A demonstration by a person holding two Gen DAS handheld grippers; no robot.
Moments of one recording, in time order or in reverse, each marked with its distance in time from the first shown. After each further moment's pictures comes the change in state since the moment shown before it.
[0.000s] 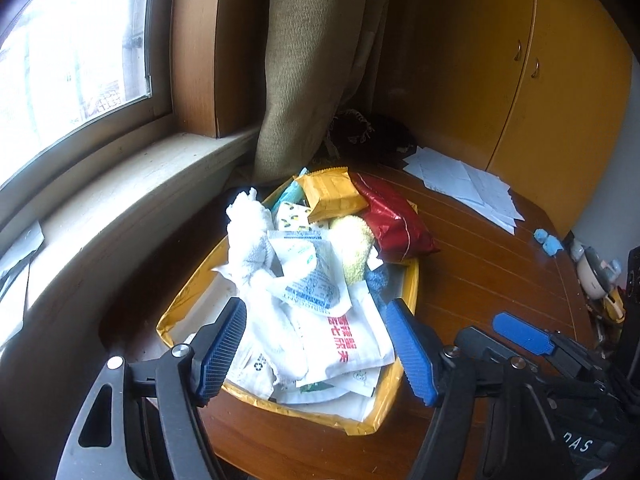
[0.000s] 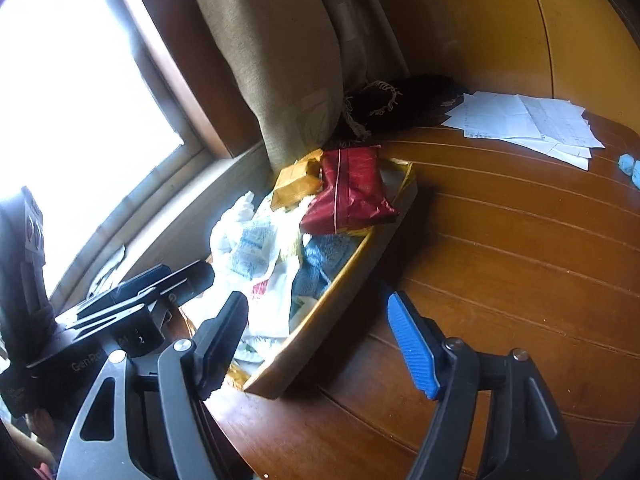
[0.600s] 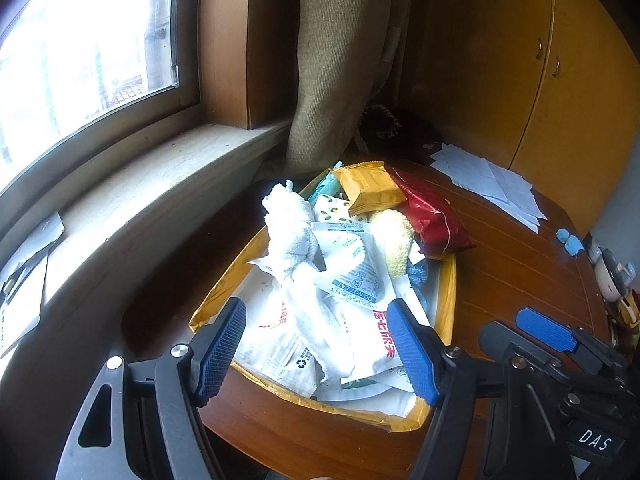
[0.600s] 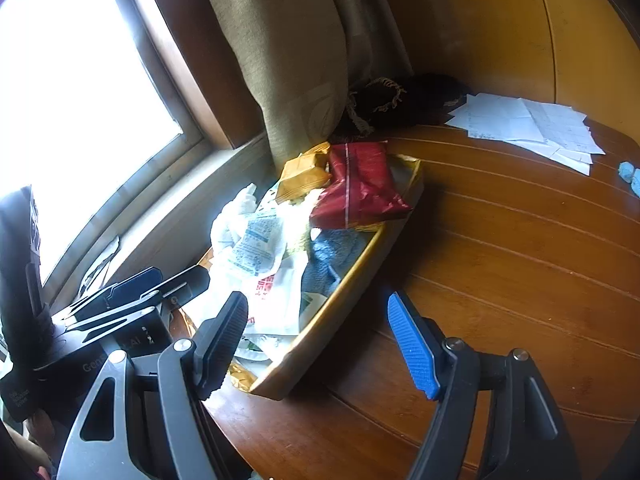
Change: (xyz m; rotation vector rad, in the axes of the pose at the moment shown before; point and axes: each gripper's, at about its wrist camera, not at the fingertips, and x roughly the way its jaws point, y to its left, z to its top) left arm 0.006 0.025 -0.001 -0.019 0.006 0.067; right arm 0.009 0.016 -0.002 -0.019 0.016 -0.024
